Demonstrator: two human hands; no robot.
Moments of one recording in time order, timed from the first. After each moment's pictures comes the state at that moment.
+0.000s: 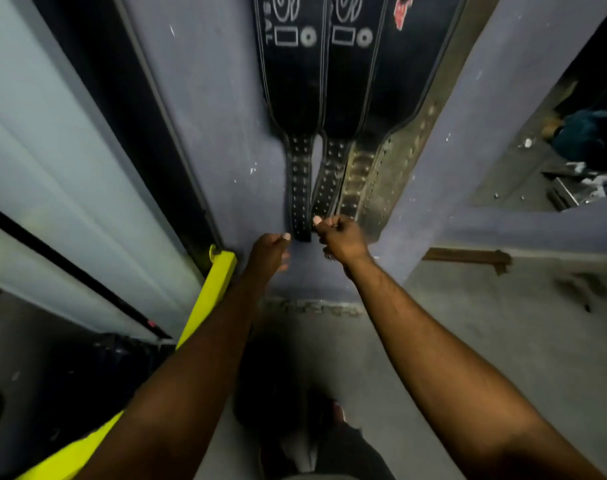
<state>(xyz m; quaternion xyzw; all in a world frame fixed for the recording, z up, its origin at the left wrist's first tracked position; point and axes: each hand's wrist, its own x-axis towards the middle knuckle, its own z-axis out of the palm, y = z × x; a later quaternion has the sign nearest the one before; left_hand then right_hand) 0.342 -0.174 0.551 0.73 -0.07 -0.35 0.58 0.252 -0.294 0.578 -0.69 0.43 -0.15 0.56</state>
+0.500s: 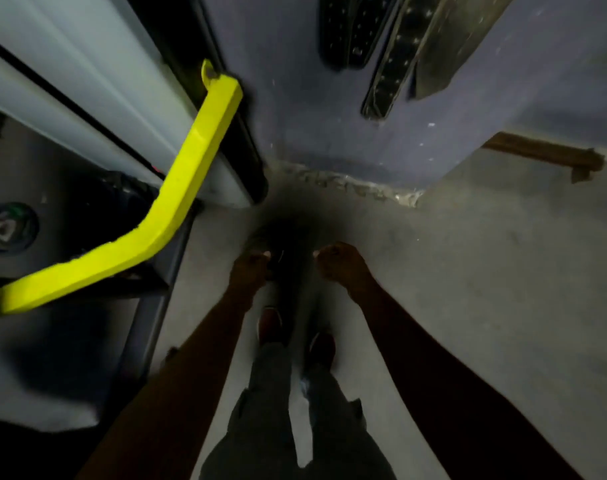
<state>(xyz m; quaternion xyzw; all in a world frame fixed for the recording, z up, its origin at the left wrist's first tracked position) 0.175 -0.020 0.315 0.76 0.17 -0.40 0.49 0.085 -0.202 0.350 -0.60 0.44 0.17 0.65</state>
